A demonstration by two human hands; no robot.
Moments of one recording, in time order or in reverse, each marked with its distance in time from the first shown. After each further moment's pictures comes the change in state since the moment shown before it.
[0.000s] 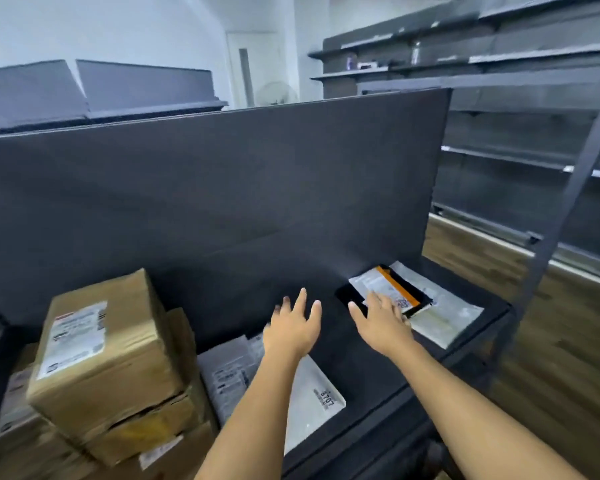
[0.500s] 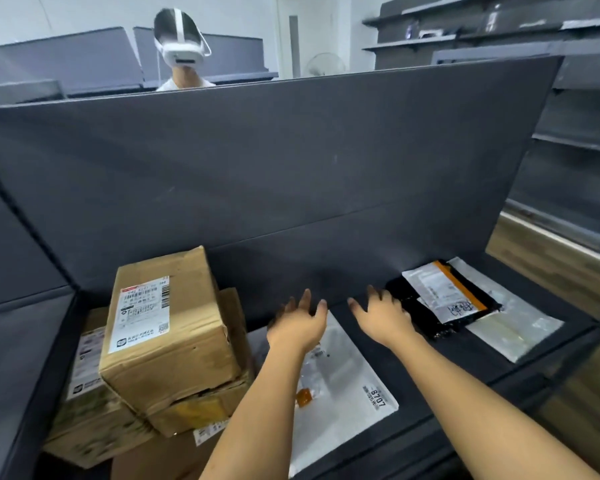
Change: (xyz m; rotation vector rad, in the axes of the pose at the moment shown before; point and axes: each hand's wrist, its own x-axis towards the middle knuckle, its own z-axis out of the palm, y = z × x) left_hand 0.032 -0.089 -0.039 0.066 -0.041 -0.155; right_hand 0.040 -0.092 0.064 -0.094 -0.080 -0.109
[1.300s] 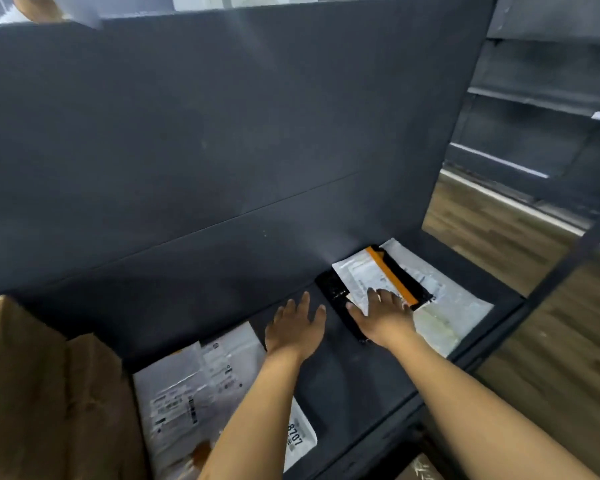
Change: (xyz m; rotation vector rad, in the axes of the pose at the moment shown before) left_hand 0.100 0.153 0.112 0.010 -0.161 0.101; right_hand 0.114 0.180 -0.024 -0.144 -0.059 0.169
